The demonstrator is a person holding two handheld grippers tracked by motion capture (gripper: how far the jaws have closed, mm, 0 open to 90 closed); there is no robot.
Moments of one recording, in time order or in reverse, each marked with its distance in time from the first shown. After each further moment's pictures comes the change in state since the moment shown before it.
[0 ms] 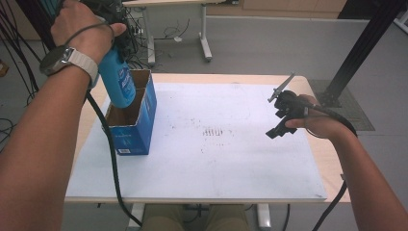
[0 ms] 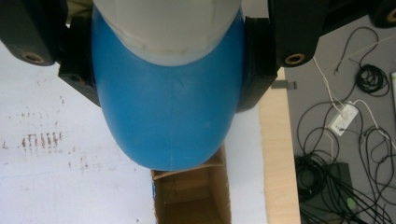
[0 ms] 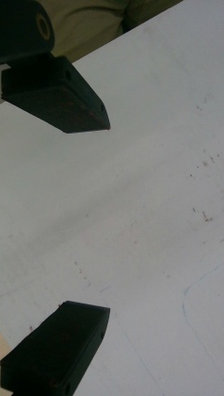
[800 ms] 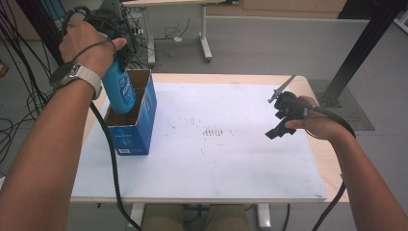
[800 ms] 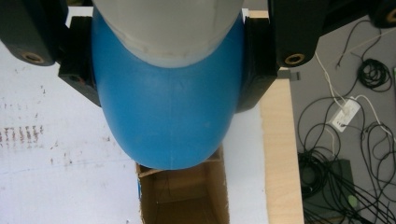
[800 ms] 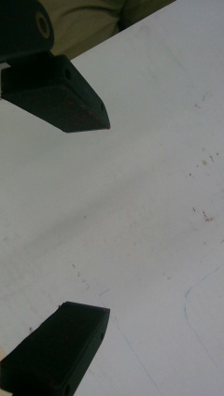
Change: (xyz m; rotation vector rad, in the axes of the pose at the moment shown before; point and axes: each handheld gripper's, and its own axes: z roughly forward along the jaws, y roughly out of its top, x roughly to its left) left arm 0.007 0.001 0.042 -0.003 0.002 0.007; right arm -0.002 -0.002 0.007 -0.009 0.010 0.015
